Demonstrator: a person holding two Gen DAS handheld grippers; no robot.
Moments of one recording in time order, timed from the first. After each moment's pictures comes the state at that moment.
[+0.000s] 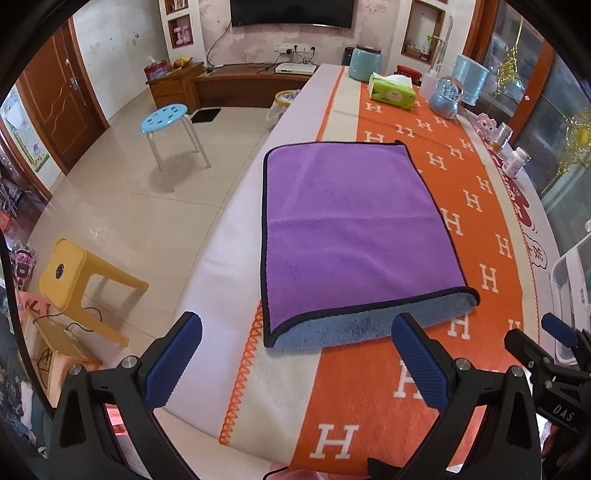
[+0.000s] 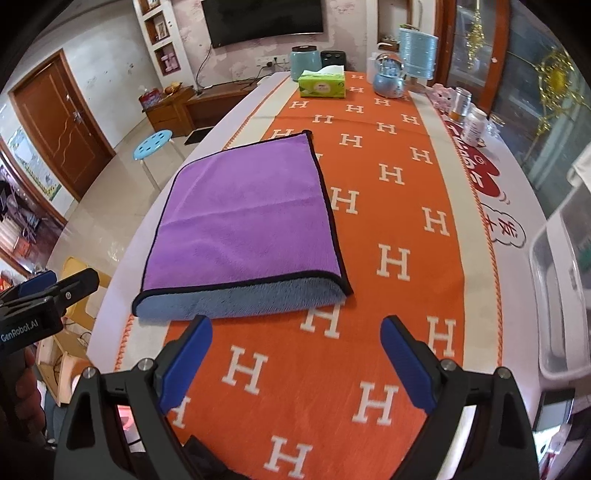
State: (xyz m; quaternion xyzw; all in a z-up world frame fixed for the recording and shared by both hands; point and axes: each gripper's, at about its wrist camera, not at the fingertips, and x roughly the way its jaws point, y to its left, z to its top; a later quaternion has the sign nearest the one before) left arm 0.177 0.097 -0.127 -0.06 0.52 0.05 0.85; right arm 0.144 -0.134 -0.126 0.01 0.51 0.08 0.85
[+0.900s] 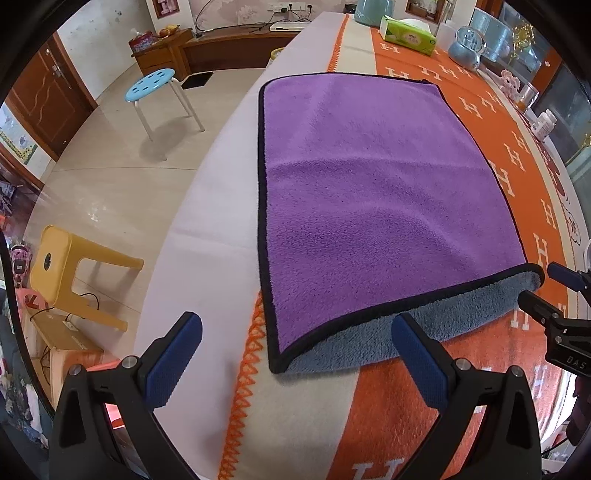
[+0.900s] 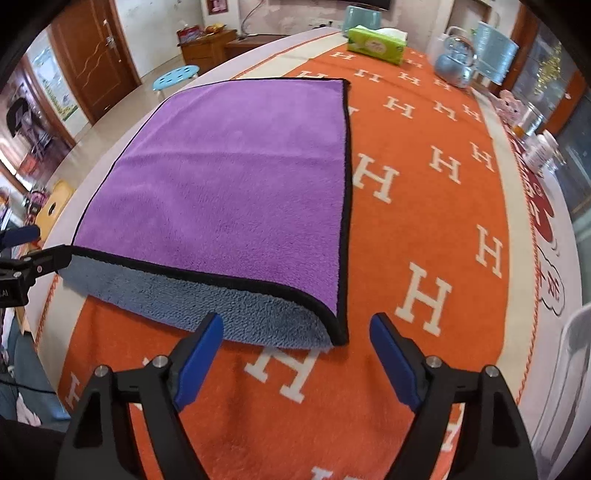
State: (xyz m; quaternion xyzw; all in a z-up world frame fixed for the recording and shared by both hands) left arm 0.227 0.109 -0.233 -0.04 0.58 0.04 0.81; right arm 0.216 -0.132 -0.221 -0.11 0.55 0.14 0.81
